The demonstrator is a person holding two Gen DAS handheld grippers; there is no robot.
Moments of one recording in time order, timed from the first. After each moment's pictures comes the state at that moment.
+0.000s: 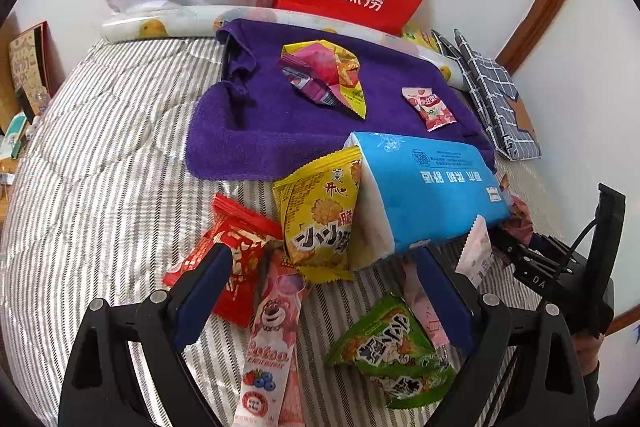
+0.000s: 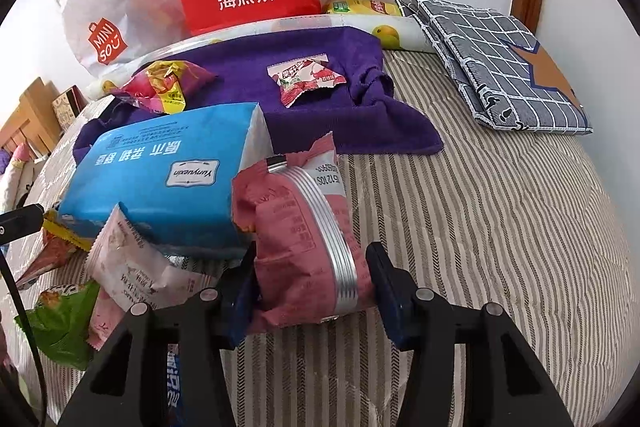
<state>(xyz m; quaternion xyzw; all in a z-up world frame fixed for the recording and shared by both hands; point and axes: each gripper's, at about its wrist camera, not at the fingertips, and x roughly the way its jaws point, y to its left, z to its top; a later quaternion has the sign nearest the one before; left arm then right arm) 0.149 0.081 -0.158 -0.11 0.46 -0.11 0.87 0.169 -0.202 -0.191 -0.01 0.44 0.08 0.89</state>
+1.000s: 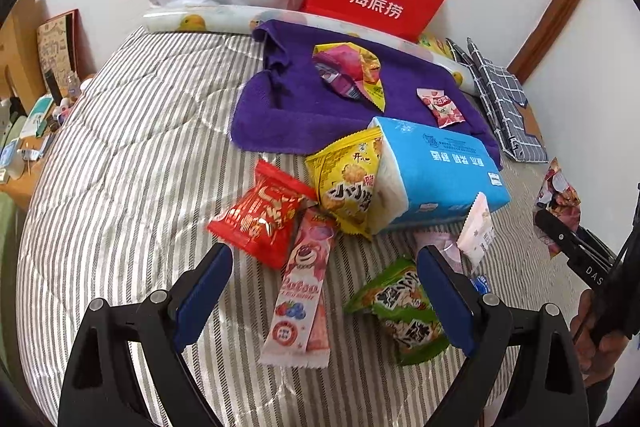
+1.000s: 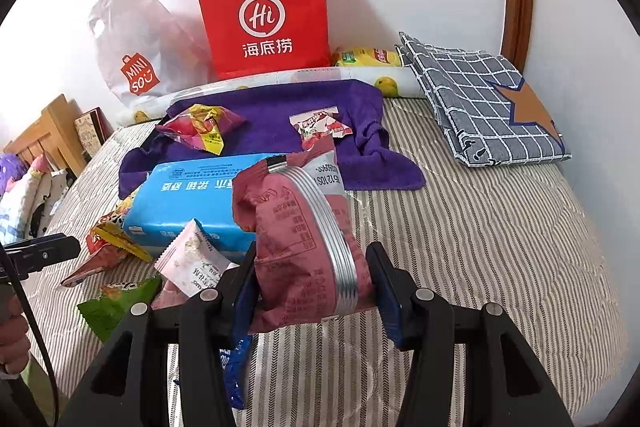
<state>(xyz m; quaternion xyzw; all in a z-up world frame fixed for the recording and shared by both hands) 0.108 0.096 -0.150 -0.13 0.46 -0.07 0.88 0.127 -0.200 -0.138 0.00 0.39 0.10 0.92</state>
